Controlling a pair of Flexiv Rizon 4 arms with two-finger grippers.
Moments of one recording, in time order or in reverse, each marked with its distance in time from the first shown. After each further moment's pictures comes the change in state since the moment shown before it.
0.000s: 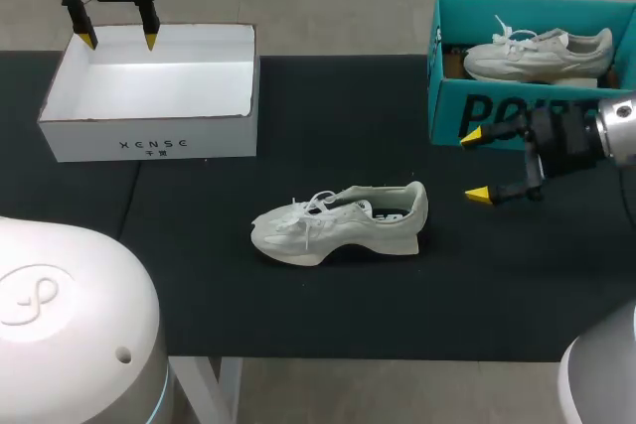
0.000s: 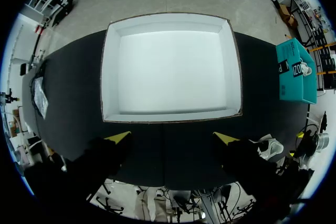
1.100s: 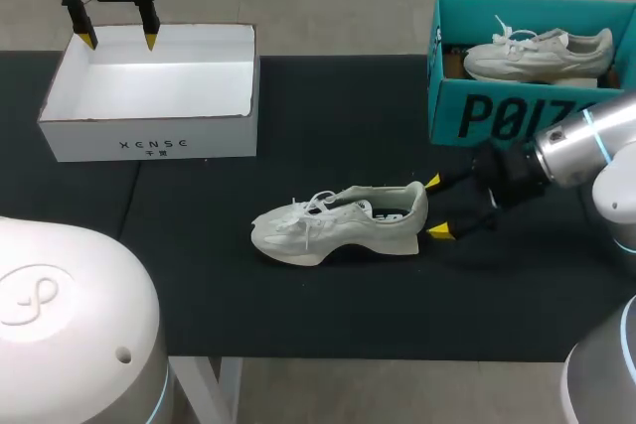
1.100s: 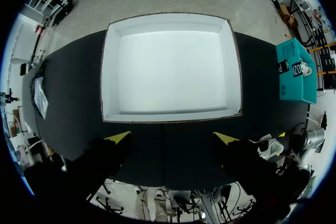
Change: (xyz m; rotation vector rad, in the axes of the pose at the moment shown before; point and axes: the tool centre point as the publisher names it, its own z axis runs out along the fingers) left arm 0.000 0.000 0.000 0.000 0.000 0.000; right arm 0.035 -0.047 0.081 0.079 0.156 0.206
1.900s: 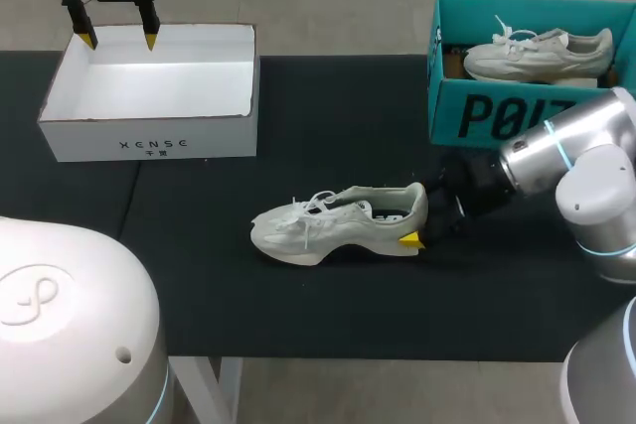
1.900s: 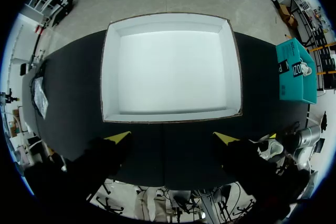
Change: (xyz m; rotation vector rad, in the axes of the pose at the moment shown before) left arm 0.000 0.000 0.000 0.000 0.000 0.000; right arm 0.005 0.007 0.052 -0.033 0.074 0.053
